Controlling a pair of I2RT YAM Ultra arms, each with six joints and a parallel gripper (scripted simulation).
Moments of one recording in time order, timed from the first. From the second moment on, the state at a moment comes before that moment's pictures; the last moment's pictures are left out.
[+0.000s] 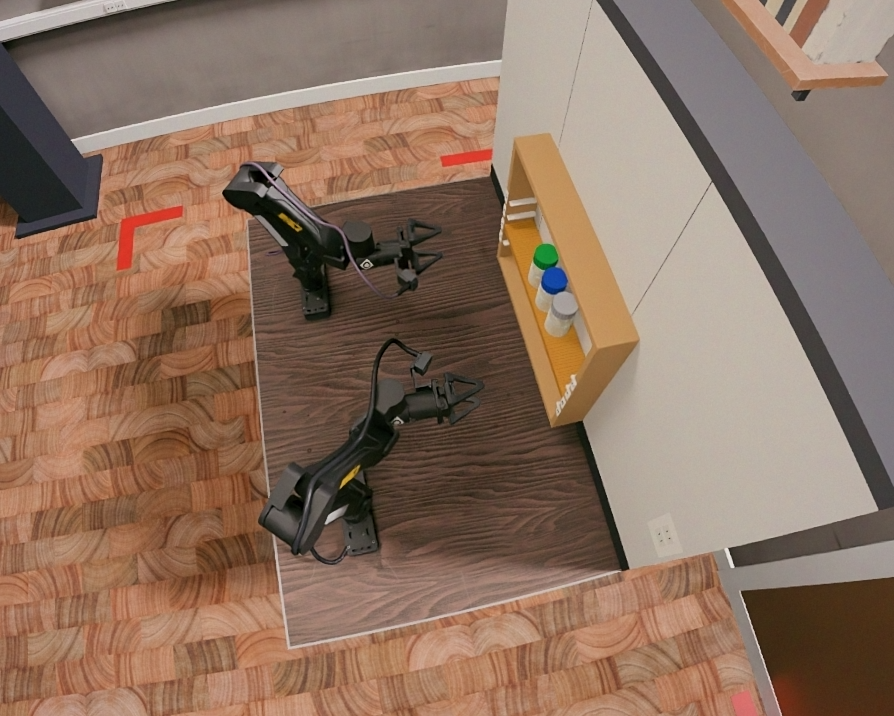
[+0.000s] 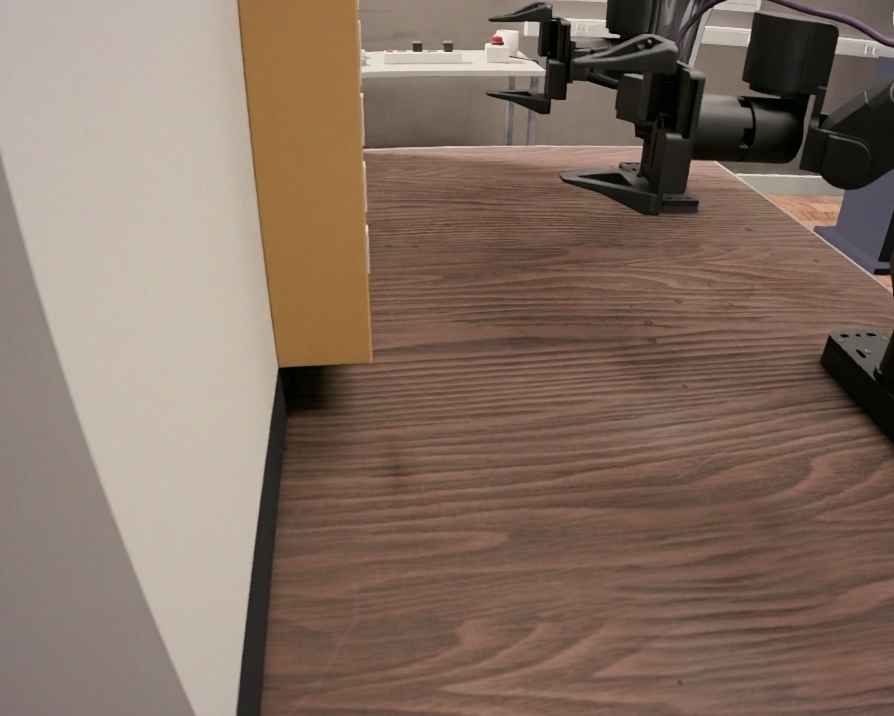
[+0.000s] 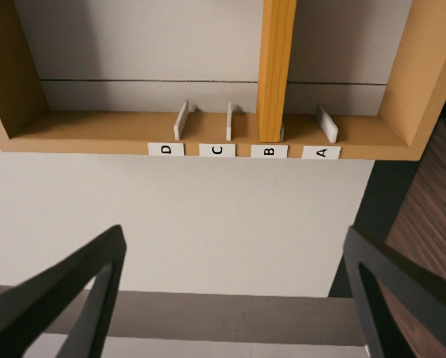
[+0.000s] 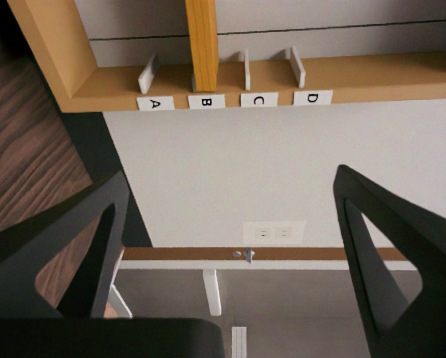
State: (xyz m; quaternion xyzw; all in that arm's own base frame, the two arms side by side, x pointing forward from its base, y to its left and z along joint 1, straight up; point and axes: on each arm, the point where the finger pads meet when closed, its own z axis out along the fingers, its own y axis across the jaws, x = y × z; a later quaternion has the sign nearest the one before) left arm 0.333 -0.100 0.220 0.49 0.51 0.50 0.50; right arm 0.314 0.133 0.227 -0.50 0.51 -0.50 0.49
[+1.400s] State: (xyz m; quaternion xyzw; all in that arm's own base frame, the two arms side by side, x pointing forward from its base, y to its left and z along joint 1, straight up) left arm 0.334 -0.100 0.221 0.48 0.50 0.51 0.50; right arm 0.315 0.134 0.228 -0.49 0.51 -0.50 0.50
